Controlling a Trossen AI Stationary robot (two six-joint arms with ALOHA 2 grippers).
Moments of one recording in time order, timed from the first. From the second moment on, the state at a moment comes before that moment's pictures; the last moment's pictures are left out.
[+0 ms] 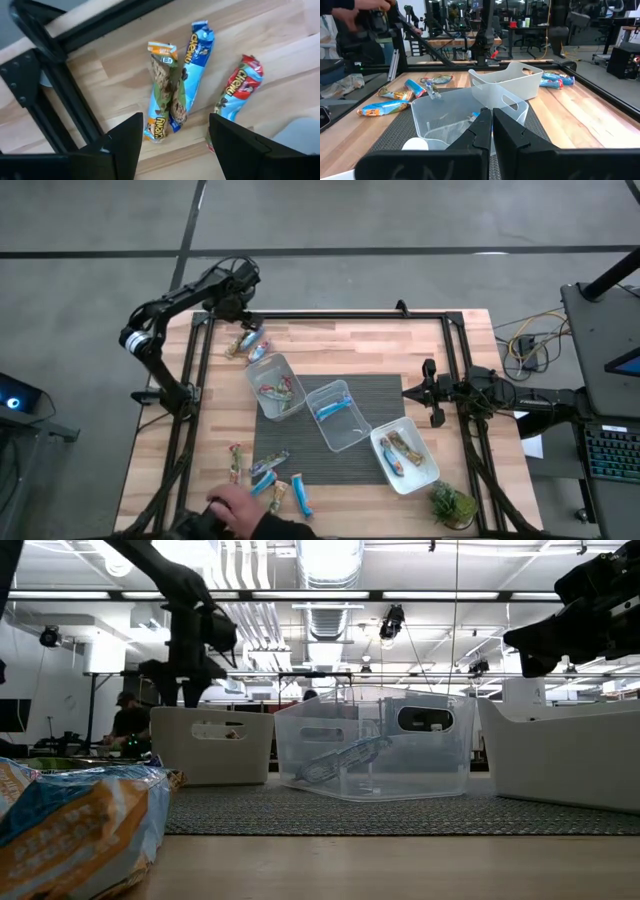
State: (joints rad) left arm 0.95 1.65 1.37 -1.16 -0.13 -0.22; right arm -0.12 0.09 0.01 0.03 -0.16 0.05
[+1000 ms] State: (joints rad) left arm 1.01 1.72 1.19 -0.95 -0.12 -0.20; right arm -0.12 0.09 0.01 0.03 -0.16 0.05
